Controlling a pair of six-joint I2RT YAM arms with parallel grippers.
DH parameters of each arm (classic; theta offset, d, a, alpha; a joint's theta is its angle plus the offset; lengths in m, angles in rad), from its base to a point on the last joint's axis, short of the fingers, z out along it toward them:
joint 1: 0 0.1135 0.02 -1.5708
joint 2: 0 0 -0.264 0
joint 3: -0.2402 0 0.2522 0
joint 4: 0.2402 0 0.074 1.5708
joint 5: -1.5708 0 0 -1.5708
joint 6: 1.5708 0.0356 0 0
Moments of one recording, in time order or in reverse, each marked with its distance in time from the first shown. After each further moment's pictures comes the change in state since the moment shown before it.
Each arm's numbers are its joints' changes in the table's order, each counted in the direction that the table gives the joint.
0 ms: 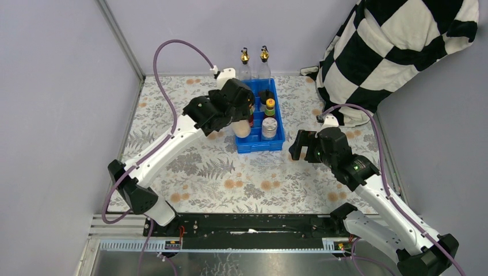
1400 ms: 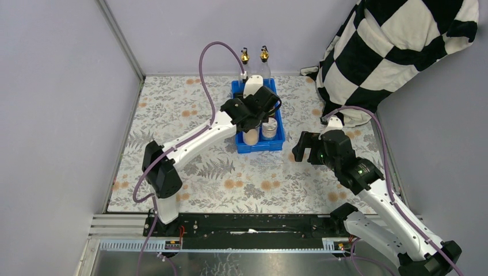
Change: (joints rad) left arm -0.085 0.259 -0.089 -0.100 0.124 0.032; right arm 0.000 -0.053 0.004 0.037 -0.038 -0.005
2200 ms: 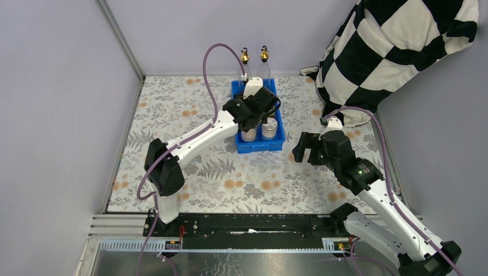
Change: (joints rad) left arm 0.026 0.032 -0.005 -0.008 -0.002 0.019; right arm 0.000 -0.004 0.008 0.003 -0.005 -0.004
